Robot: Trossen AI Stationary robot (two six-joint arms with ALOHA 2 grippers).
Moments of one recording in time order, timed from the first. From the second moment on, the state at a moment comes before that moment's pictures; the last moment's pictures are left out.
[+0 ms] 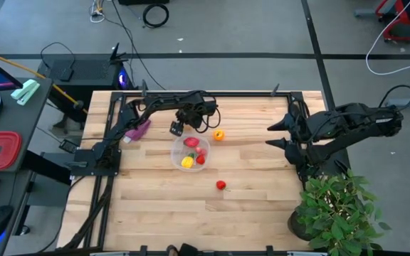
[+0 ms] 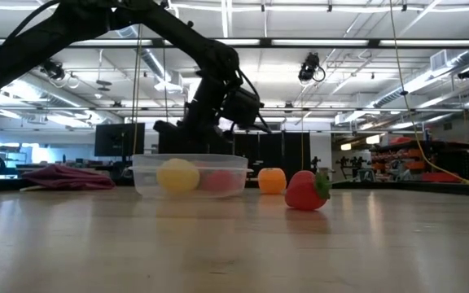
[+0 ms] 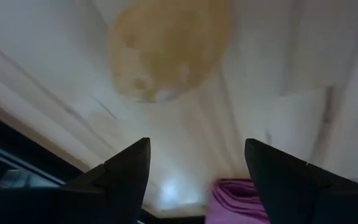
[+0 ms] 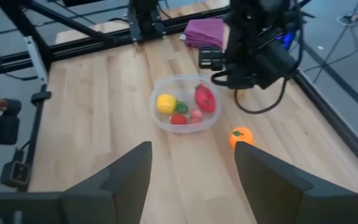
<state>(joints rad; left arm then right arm) 0.40 2.31 1.88 -1.43 -0.38 0.70 0.26 0.95 1.33 -1.02 0.36 0.39</state>
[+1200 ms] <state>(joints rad) 0.35 2.31 1.88 -1.17 -0.36 0.86 0.26 0.95 1.33 -1.02 0.39 0.40</state>
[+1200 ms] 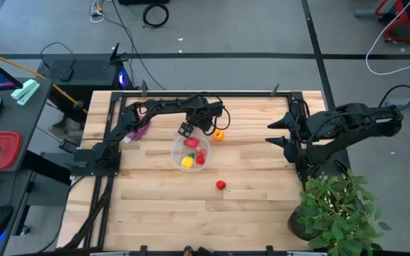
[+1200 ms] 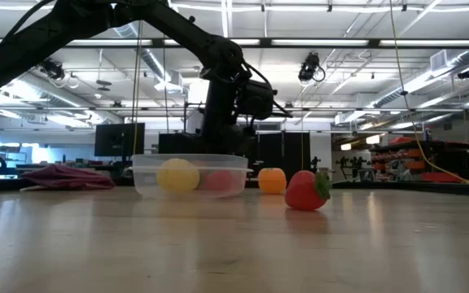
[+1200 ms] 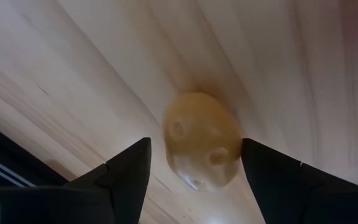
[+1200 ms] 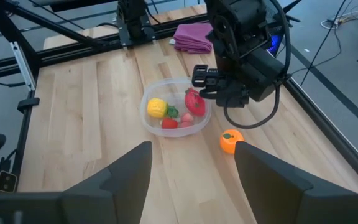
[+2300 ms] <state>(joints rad) 0.41 2.31 1.88 -1.18 -0.26 0.72 0.26 0.95 1.33 -1.02 0.39 0.39</state>
